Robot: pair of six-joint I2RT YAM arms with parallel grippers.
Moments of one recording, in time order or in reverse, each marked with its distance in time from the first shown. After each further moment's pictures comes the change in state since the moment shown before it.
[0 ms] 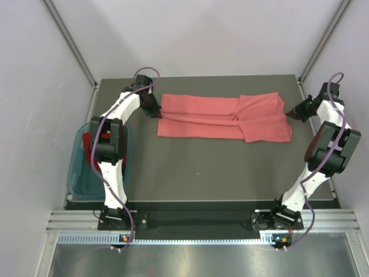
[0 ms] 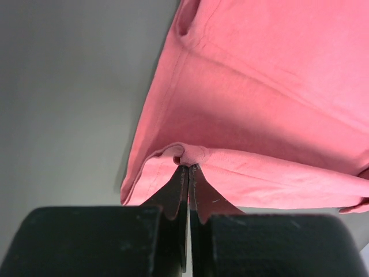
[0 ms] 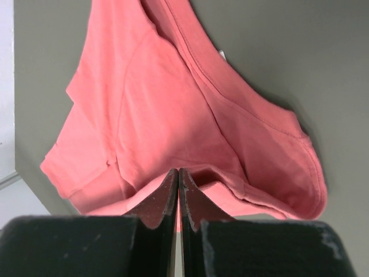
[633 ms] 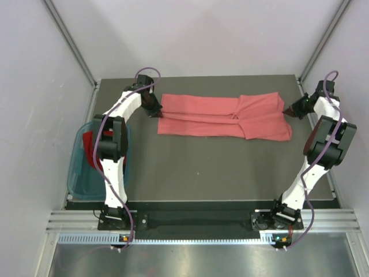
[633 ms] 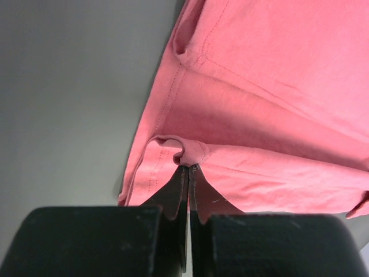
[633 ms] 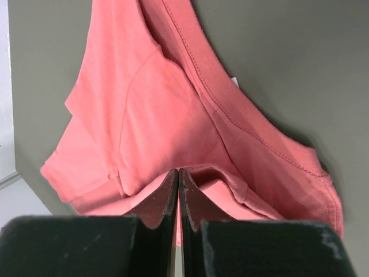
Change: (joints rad) left arm 0.003 0.063 0.059 -0.003 0.014 -0.008; right arm 0.023 0.125 0.111 0.000 -0.016 0.010
